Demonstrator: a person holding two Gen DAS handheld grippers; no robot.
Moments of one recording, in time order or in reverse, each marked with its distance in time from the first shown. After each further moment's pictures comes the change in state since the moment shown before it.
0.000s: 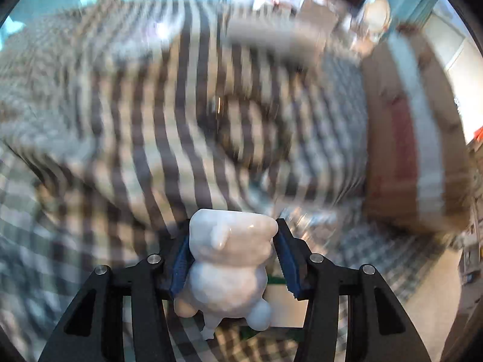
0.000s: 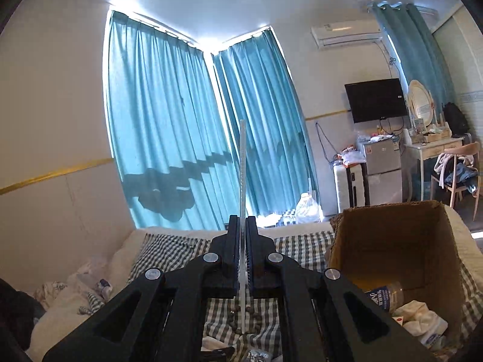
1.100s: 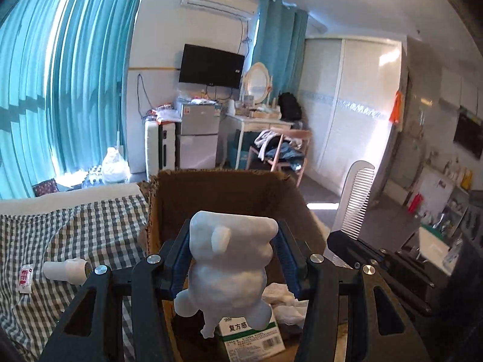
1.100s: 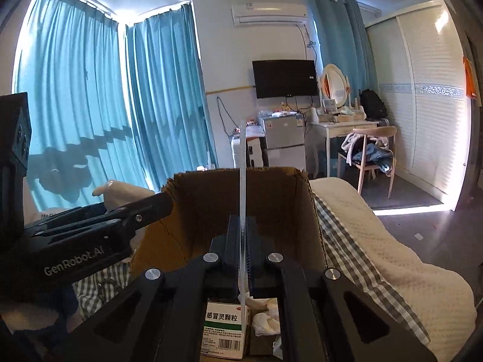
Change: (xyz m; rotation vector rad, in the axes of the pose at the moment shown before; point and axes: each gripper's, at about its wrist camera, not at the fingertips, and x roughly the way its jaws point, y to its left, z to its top) left arm -0.087 -0.281 0.079 0.403 -0.486 -0.245; right arm -0.011 -0.166 -0.019 0.023 0.165 -0.451
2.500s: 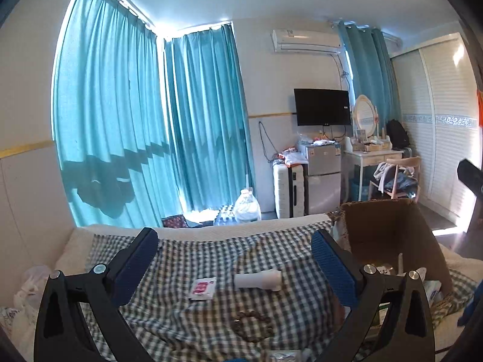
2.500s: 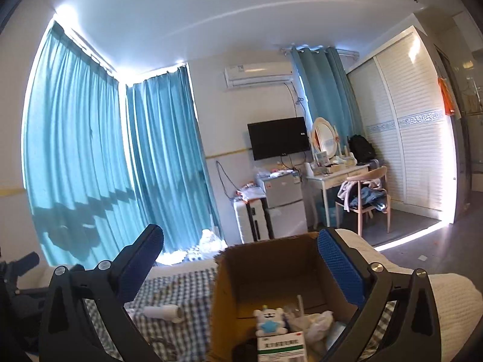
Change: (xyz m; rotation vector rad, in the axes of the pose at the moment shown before) left arm -0.191 0.102 -0.030 0.028 -0.227 0.598; right arm -0.105 0.090 0.029 0.077 -0.334 -0.021
